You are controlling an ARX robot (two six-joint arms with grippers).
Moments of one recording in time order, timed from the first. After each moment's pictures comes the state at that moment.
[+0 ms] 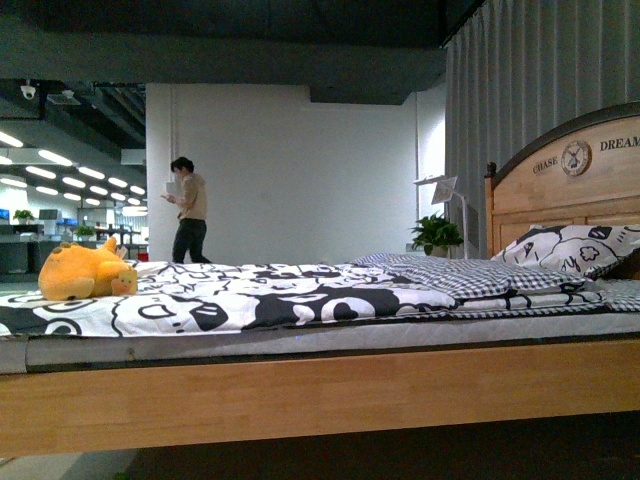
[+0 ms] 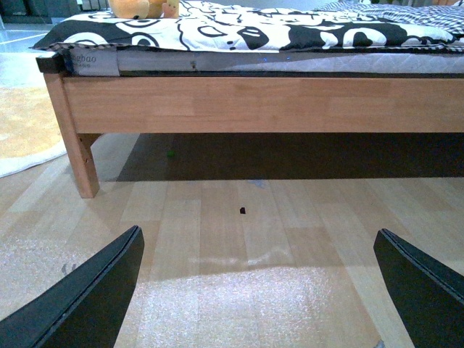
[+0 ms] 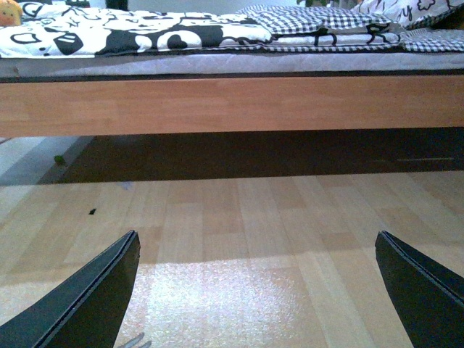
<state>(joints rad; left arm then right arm) 0.00 0.00 0.01 0.00 0.00 -0.01 0.00 0.00 0.01 0.00 0.00 0.00</state>
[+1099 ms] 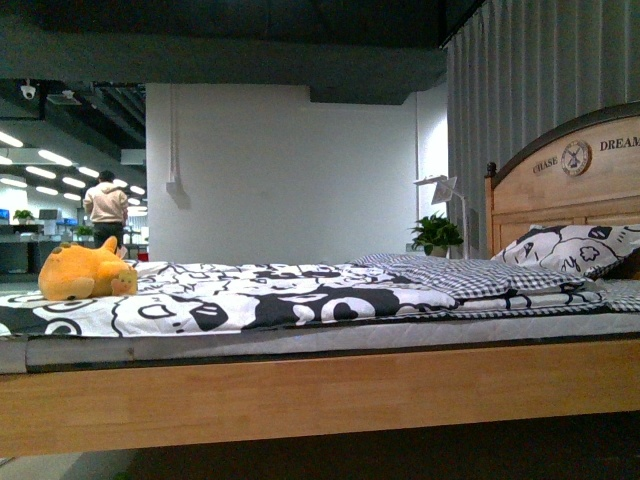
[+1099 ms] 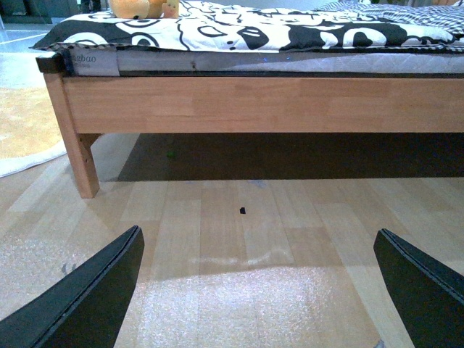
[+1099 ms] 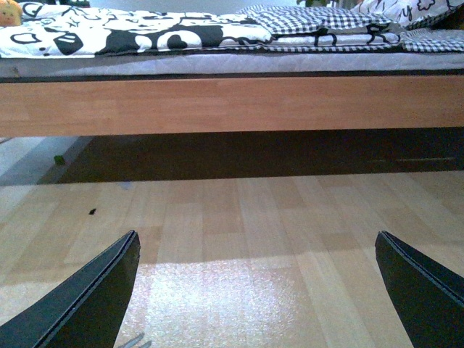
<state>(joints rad) 0.00 0.00 0.01 0.00 0.00 -0.01 0.00 0.00 0.01 0.00 0.00 0.00</state>
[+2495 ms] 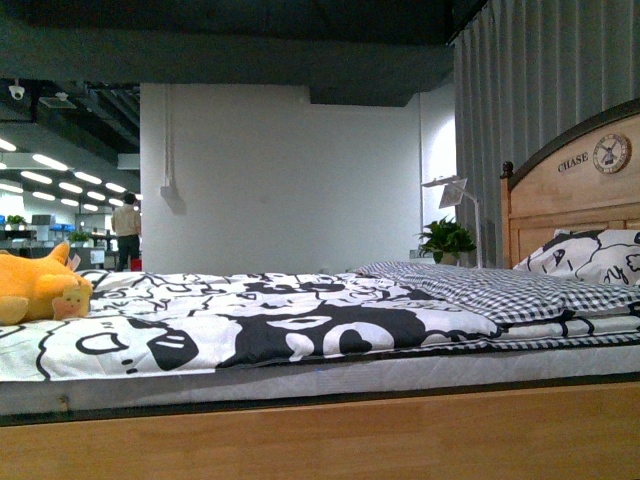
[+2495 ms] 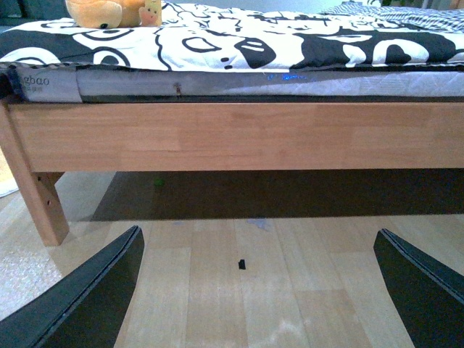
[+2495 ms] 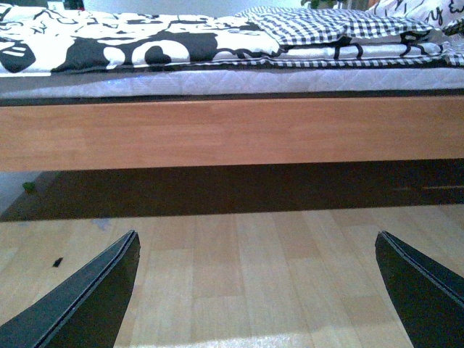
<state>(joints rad) 0.00 0.00 0.01 0.00 0.00 -0.01 0.00 0.00 0.01 0.00 0.00 0.00</state>
